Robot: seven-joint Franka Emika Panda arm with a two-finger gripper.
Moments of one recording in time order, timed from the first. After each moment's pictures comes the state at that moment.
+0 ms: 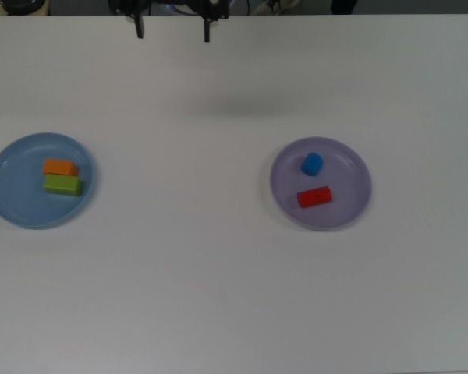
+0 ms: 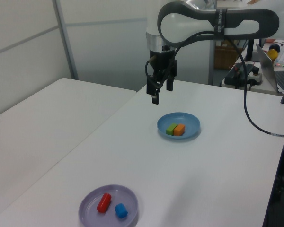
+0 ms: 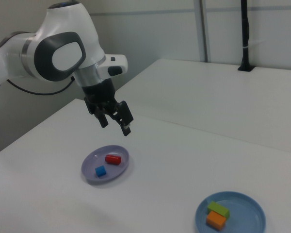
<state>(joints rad) 0.13 -0.02 -0.10 -1.63 -0.03 1.67 0.06</state>
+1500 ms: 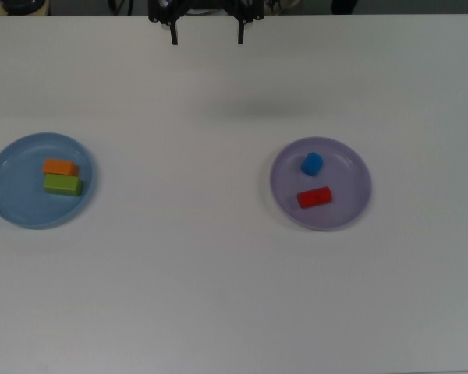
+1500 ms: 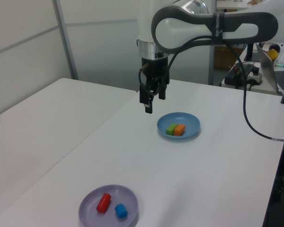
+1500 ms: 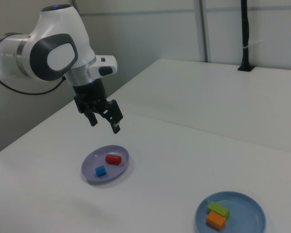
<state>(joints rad) 0.19 -0.01 -0.10 -1.63 -0.01 1.67 0.06</state>
